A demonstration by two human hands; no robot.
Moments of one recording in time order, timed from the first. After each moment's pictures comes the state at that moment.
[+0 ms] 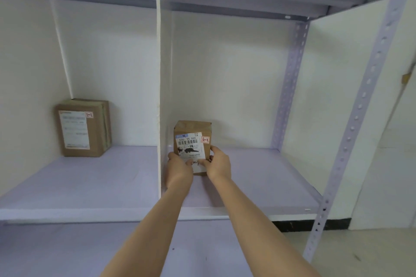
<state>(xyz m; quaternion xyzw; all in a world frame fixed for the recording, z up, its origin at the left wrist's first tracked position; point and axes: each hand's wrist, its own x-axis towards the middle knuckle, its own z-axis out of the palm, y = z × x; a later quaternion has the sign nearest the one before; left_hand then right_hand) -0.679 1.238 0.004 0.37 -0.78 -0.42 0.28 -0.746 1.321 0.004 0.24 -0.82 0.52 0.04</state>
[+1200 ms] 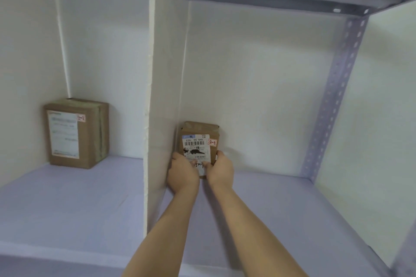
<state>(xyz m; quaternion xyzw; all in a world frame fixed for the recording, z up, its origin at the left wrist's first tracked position) -0.776 1.187 0.001 0.46 -0.76 -0.32 0.33 -0.839 1.243 -0.008 0.24 -0.84 0.49 0.07</state>
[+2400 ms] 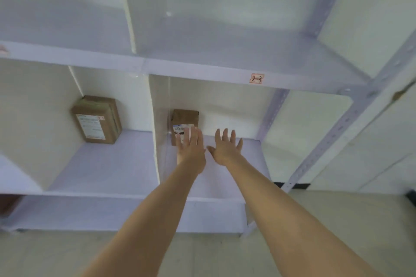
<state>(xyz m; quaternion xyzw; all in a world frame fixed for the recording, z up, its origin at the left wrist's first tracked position) -0.672 1.295 0.179 0.24 -0.97 -0.01 -0.02 -0.749 1.382 0.197 0.27 -0.95 0.01 -0.16</state>
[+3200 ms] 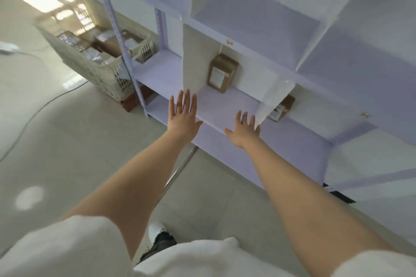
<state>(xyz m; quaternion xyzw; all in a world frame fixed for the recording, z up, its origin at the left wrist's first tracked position) -0.307 1.220 0.361 0.46 -0.88 -0.05 -0.10 -0.472 1.309 0.358 0.43 -0.85 -0.08 -0.29</state>
